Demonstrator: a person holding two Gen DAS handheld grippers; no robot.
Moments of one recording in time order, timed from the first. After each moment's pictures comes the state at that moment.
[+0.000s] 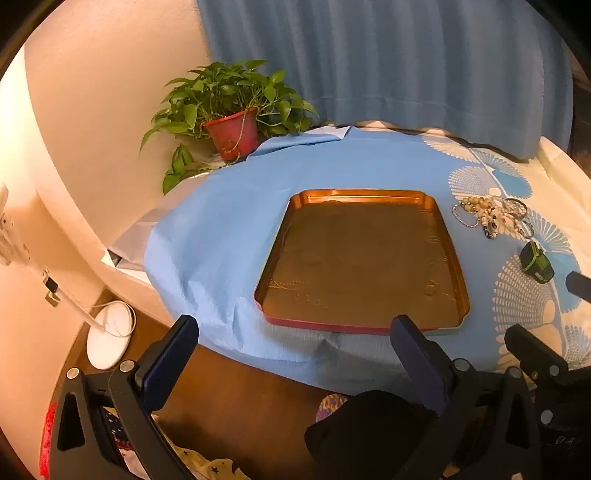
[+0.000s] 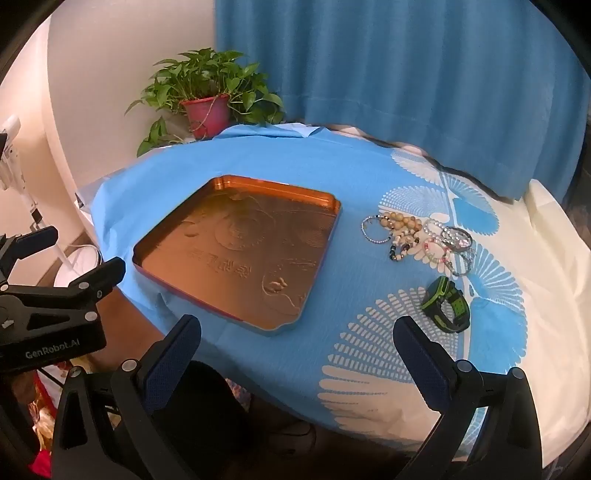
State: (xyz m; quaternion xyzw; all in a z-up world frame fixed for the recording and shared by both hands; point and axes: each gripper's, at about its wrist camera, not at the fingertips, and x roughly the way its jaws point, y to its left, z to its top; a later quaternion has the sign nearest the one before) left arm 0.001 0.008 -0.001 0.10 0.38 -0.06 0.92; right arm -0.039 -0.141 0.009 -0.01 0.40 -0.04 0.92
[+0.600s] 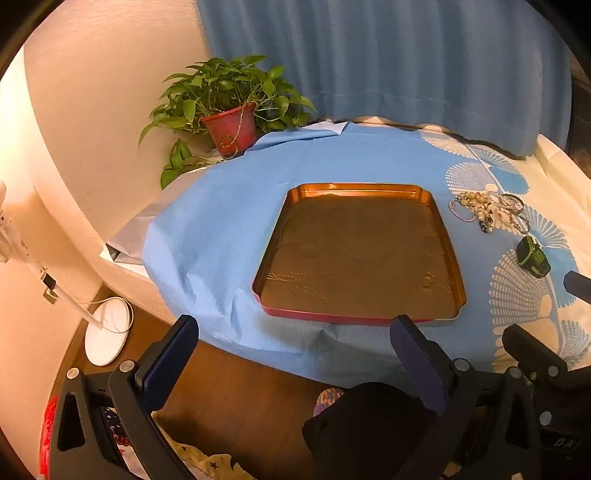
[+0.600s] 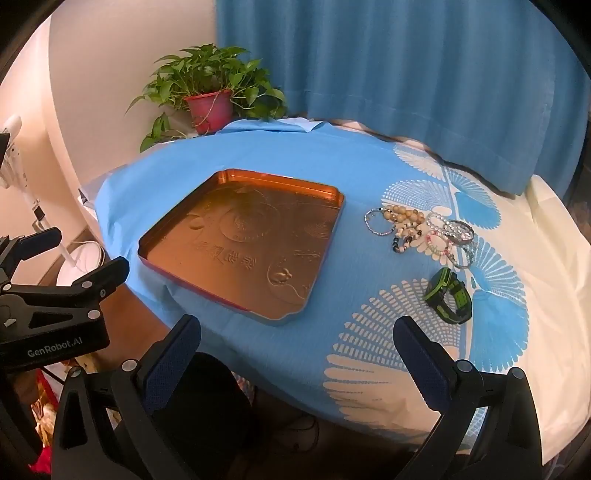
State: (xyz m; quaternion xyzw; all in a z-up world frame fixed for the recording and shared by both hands) left arm -0.007 0.005 -0.002 0.11 0.39 -0.06 0.91; right arm -0.047 -0.137 0.007 -0.01 0.41 -0.04 0.91
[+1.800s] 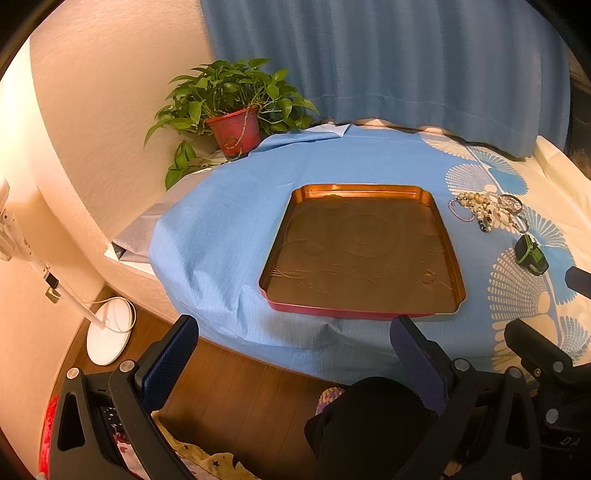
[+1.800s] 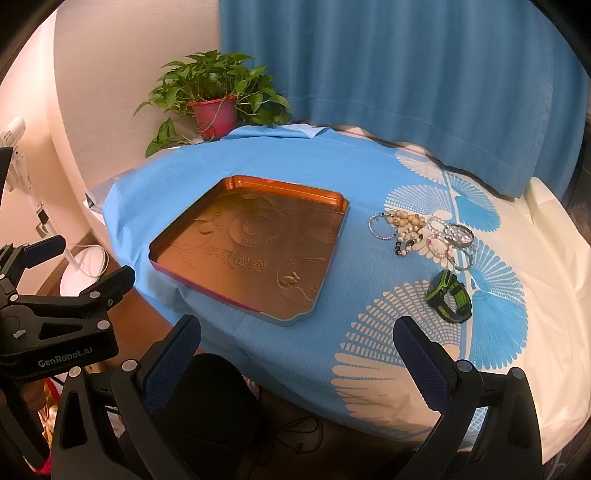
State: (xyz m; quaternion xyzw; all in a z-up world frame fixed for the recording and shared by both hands) left arm -0.014 0.012 0.003 0.11 0.39 -0.06 0.91; right arm -0.052 -0.128 0.019 -0.01 0.40 -0.03 0.91
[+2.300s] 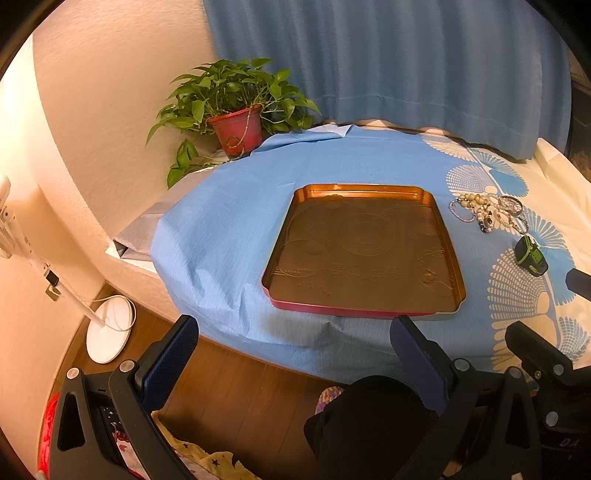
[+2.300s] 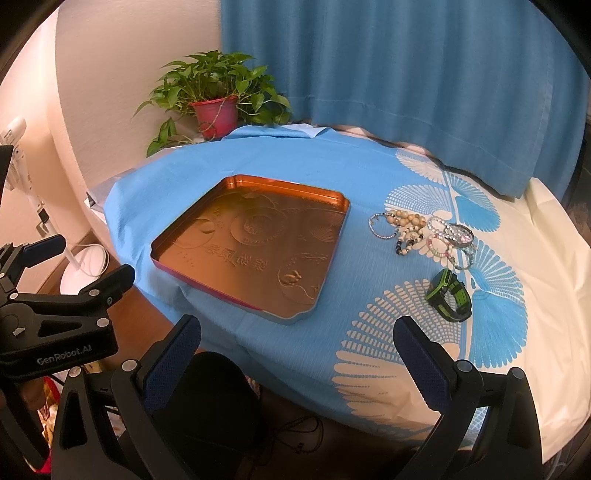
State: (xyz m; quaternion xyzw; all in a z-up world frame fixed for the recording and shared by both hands) left arm -0.014 0.013 0.004 0.11 0.39 -0.06 0.91; right arm -0.053 -0.128 0.019 -0.01 0.40 -0.03 0.91
